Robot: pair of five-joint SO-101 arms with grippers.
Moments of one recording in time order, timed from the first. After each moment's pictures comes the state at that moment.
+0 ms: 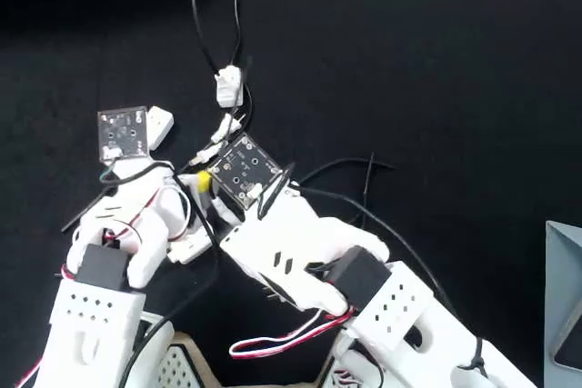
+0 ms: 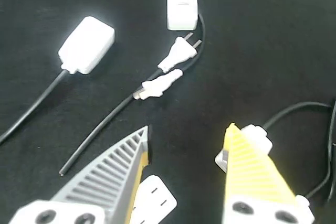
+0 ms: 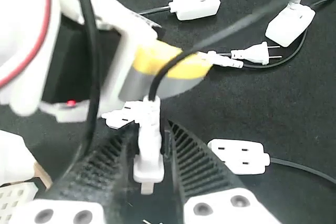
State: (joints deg) left arm 7.2 -68.9 64.2 54.1 15.3; right arm -48.4 -56.7 53.3 55.3 1.5
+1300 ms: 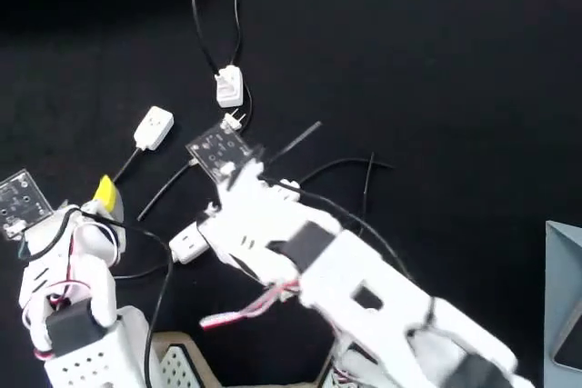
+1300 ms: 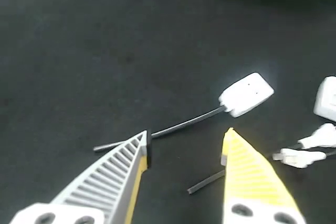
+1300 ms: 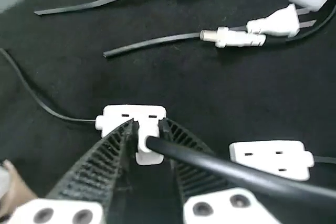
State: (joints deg) left arm -29.5 -97.9 80.1 61.1 10.2; right arm -48.4 -33.8 54.2 38.8 -7.5
